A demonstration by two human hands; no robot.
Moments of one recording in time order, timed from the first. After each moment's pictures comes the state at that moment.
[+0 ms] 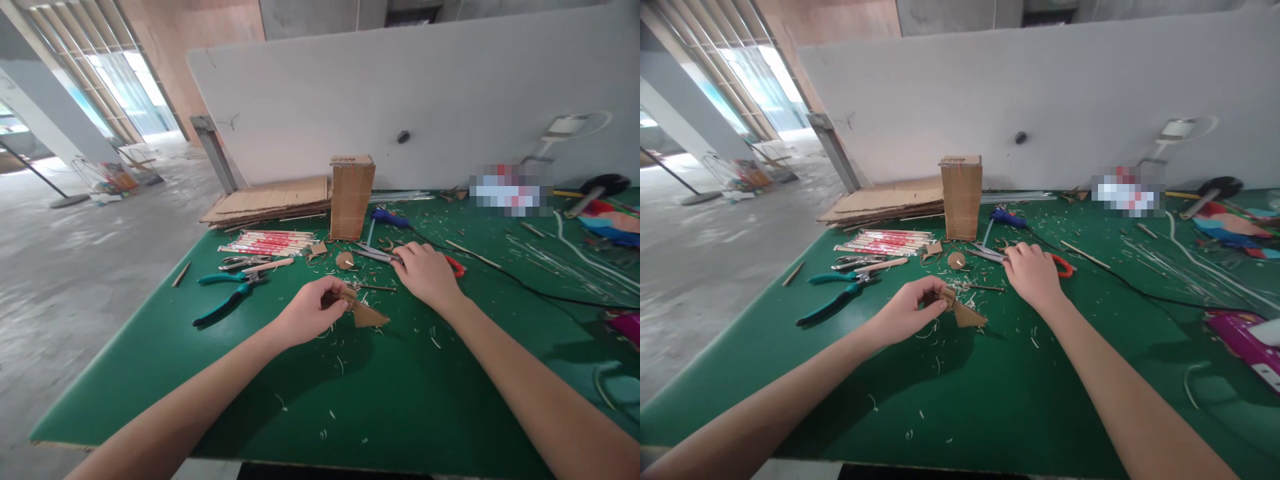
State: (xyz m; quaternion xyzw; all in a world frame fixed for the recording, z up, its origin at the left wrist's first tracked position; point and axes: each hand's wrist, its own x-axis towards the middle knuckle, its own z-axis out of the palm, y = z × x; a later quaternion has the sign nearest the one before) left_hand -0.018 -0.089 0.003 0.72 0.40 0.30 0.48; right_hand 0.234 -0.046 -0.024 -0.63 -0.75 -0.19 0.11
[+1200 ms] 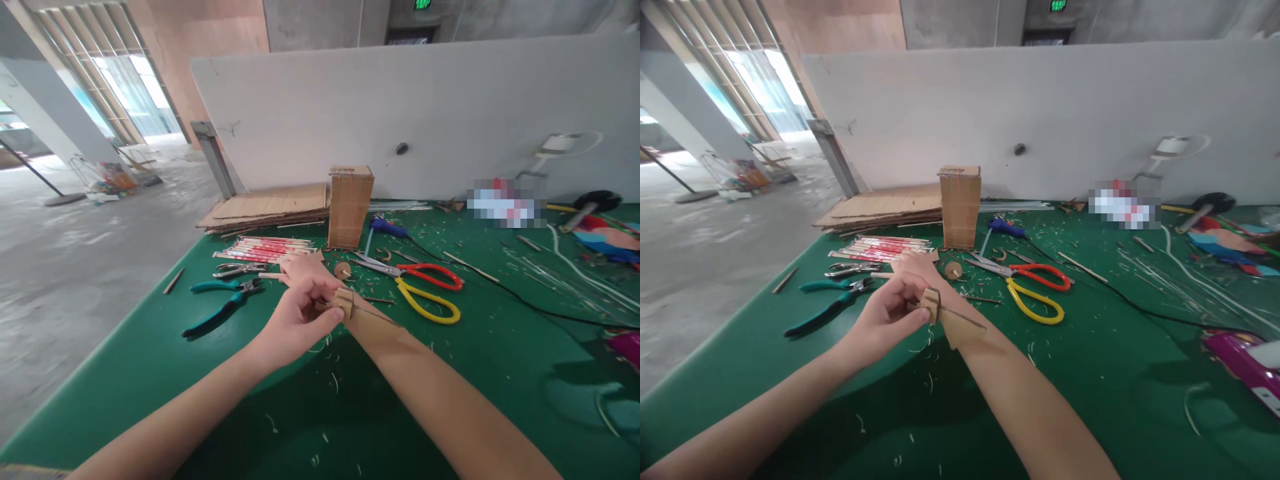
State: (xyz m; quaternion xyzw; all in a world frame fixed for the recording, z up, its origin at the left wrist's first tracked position) left_hand -0.022 -0.102 0.023 0.65 0.32 0.44 0.53; right_hand 0.051 0.020 -0.013 -0.36 -0.91 0.03 0.18
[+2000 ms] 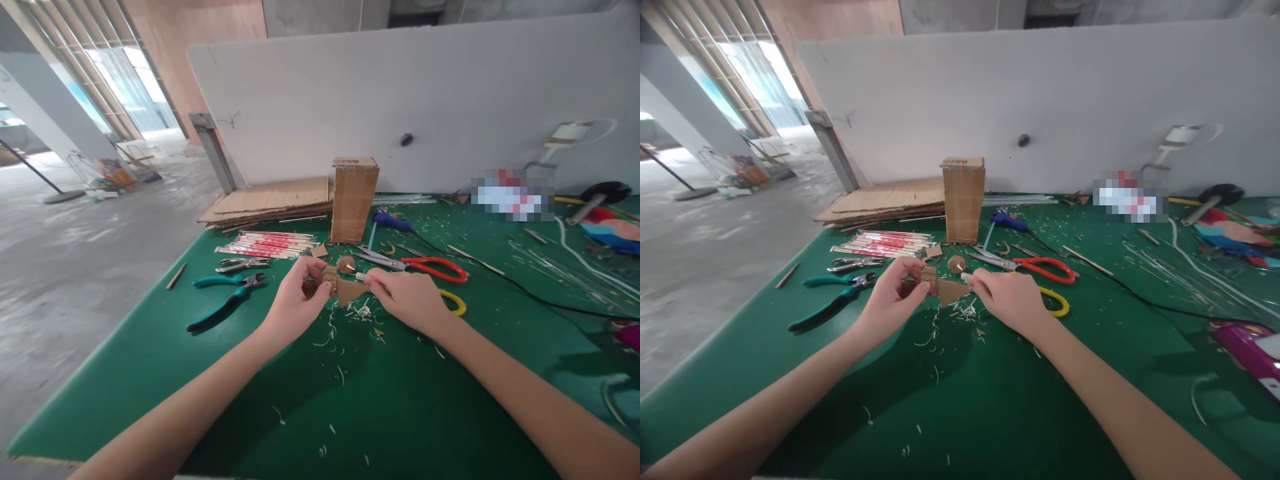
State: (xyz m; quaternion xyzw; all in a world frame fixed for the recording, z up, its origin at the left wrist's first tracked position) left_hand -0.025 -0.081 0.007 0.65 0.43 0.46 0.42; right_hand 0.189 -0.074 -0.009 -0.56 -0.81 -0.10 0.12
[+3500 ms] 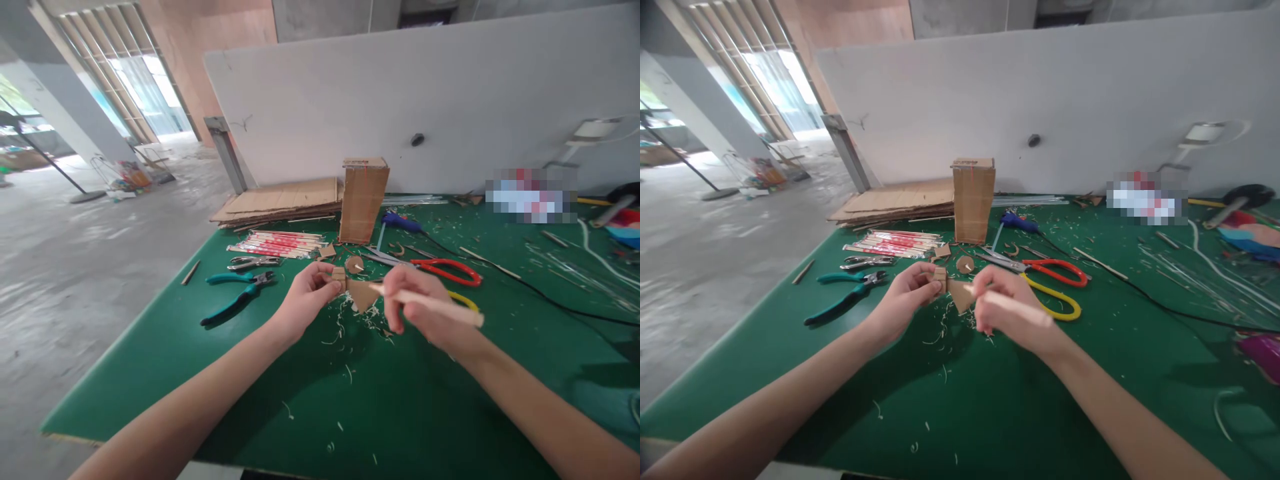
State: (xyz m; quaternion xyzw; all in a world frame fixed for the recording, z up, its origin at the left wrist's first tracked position) left_hand -0.024 -0.077 0.001 0.52 0.39 0.47 0.59; right_hand 0.178 -0.101 0.010 -0.27 -0.68 0.52 0.45
